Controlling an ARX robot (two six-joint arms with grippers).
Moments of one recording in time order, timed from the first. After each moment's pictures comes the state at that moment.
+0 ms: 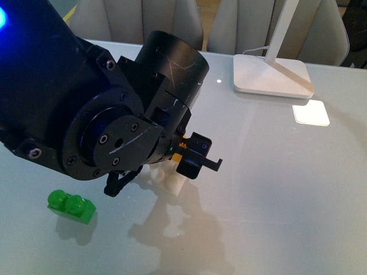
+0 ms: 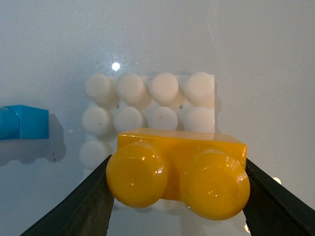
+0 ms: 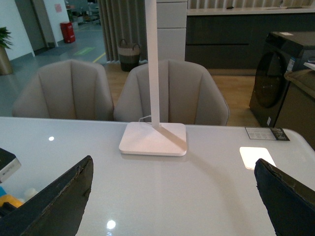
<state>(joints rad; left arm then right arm) -0.61 2.23 1.02 0.28 -0.19 -0.07 0.00 0.01 0.01 0.00 0.00 0.01</state>
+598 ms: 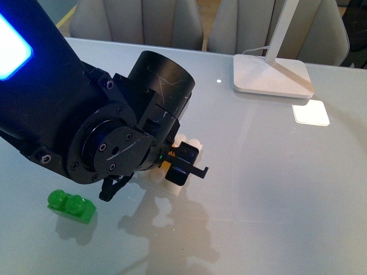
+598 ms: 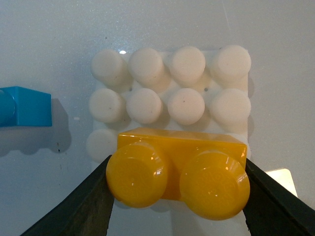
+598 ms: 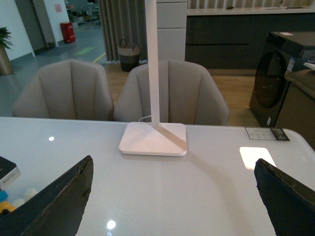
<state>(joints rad) -0.58 2.28 1.03 0.29 -0.20 -0.05 0.00 0.01 0.01 0.00 0.00 0.01</state>
